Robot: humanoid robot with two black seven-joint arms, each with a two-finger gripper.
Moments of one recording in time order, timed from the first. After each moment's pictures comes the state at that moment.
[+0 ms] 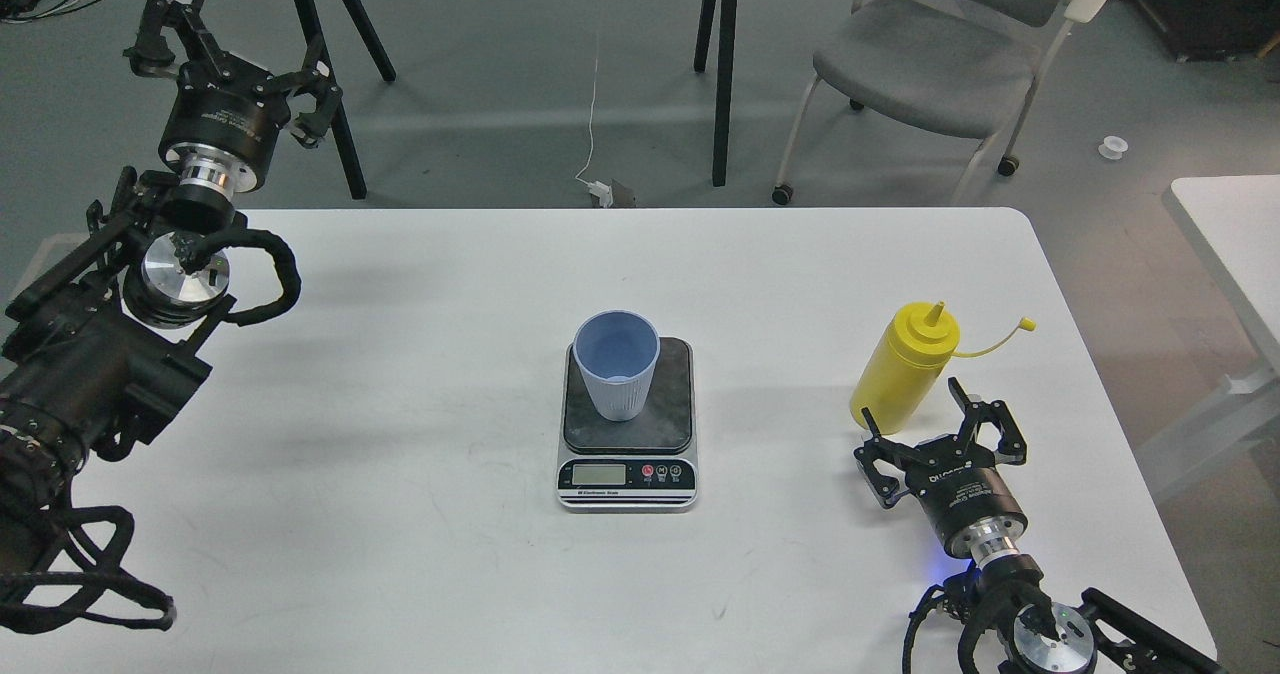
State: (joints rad) left arm -0.85 0.32 -0.83 -0.55 -0.21 -0.43 -0.38; right arm 0.10 -0.25 0.81 0.96 0.34 0.49 0.34
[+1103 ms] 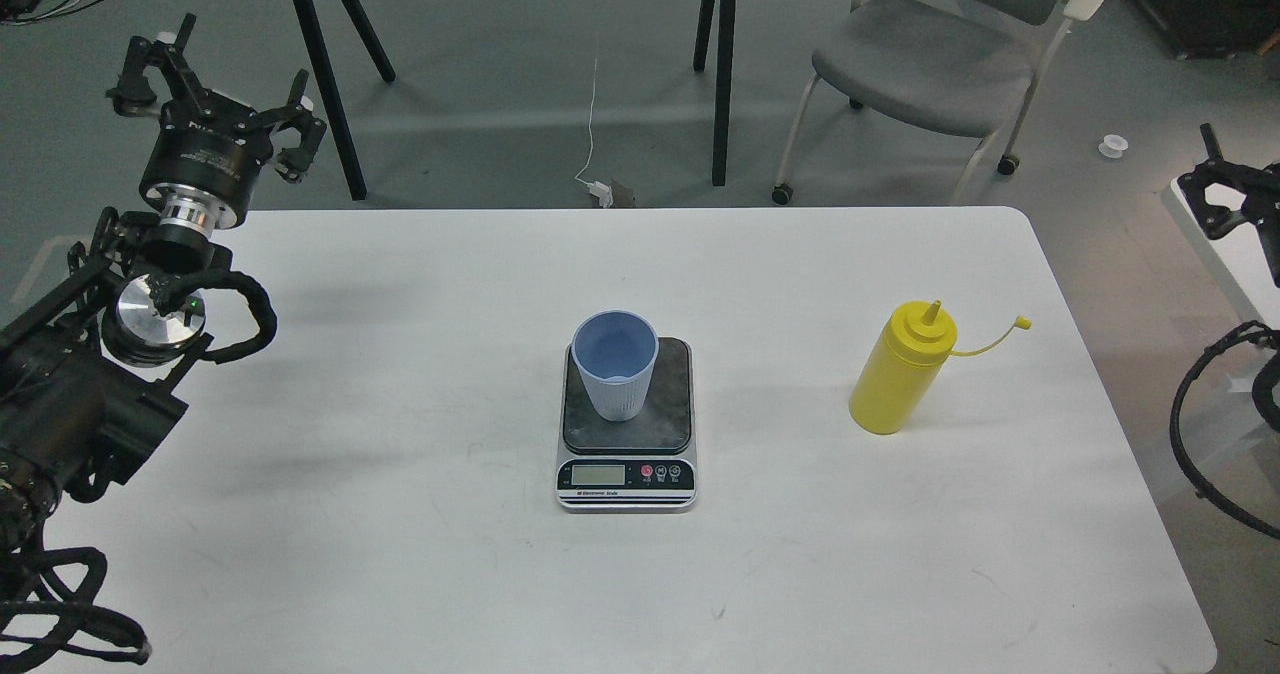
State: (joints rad) left arm -0.75 0.37 -0.86 -0.60 -0.22 -0.49 -0.37; right arm 0.59 -0.61 0.99 0.67 0.28 0.49 0.27
